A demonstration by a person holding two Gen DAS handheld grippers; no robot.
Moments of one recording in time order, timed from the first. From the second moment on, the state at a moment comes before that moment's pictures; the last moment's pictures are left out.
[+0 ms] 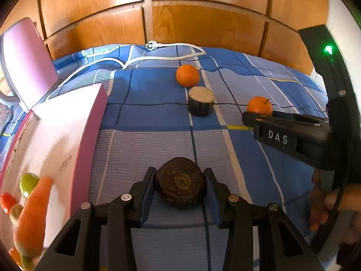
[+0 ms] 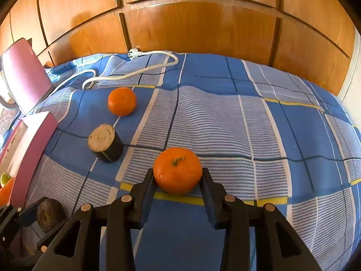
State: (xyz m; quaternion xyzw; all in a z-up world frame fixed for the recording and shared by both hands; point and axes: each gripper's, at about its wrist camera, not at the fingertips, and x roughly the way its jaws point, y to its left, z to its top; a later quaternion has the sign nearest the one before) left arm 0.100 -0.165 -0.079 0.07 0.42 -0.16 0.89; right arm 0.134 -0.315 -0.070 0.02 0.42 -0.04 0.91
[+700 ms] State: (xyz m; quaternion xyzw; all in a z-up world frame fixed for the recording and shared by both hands) left arm 0.053 -0.157 -0.076 0.07 0.42 -0.19 0.89; right arm 0.031 -0.293 -0.069 0.02 0.42 -0.06 0.90
